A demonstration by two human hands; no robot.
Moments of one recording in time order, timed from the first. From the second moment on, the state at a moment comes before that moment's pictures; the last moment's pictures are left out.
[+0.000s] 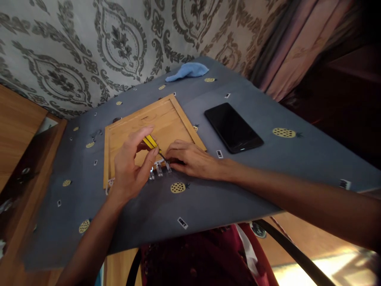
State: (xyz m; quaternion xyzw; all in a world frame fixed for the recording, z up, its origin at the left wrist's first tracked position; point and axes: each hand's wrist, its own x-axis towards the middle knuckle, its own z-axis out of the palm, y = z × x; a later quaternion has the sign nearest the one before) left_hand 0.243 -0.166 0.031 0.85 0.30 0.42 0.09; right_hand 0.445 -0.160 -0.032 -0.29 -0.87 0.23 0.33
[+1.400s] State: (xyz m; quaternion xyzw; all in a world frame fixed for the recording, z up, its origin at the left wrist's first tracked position) left_hand 0.249 -0.173 0.028 0.80 0.29 0.51 0.15; right_hand 0.446 -0.160 -0.035 -0.29 -0.87 0.23 0.33
